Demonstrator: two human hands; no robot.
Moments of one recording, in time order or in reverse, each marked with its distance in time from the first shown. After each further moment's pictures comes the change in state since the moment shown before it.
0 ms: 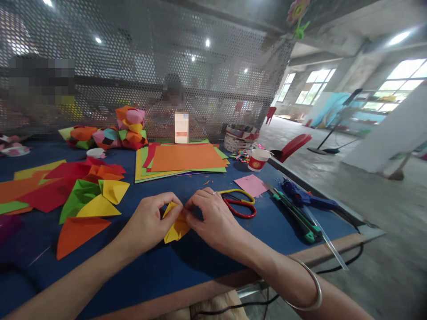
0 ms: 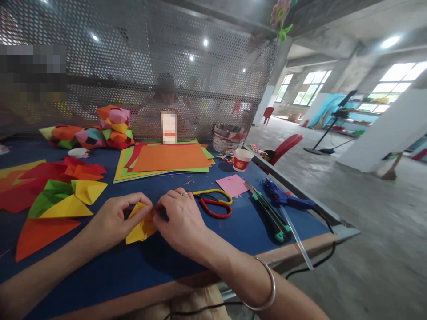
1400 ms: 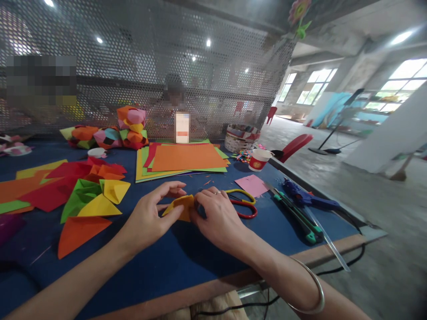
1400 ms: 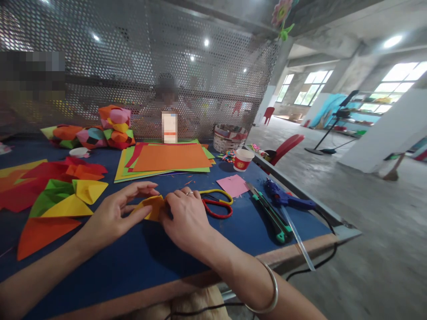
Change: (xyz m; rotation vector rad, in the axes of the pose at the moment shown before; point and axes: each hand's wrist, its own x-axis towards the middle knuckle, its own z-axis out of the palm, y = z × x) left_hand 0.001 0.000 0.003 -0.304 0.102 -0.073; right_hand 0.000 0.003 -0.001 -0.233 -0.025 0.053
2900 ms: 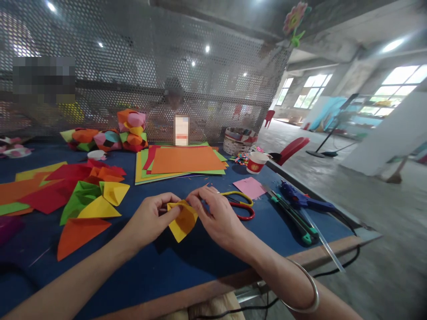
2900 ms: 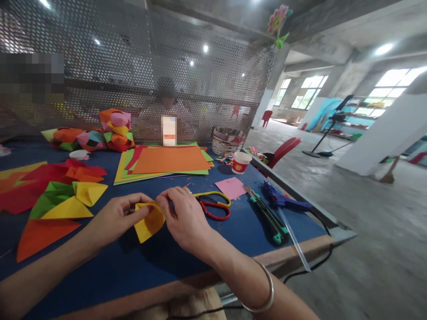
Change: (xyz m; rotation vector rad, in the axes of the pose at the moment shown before) left_hand 0.005 0.002 -0.001 -0.099 -0.144 -0.187; right_hand -0.001 0.004 -0.005 0.439 0.163 -0.098
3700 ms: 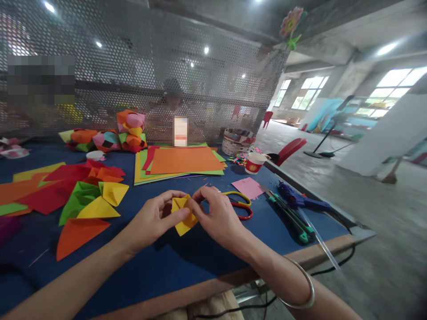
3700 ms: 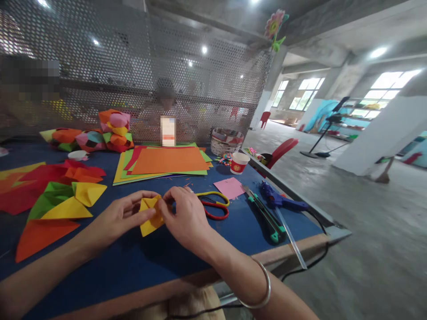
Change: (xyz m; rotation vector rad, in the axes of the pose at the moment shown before) left_hand -0.005 -0.003 0.002 -0.189 -0.109 -0.003; right_hand 0.001 0.000 0.001 -0.057 0.068 0.095
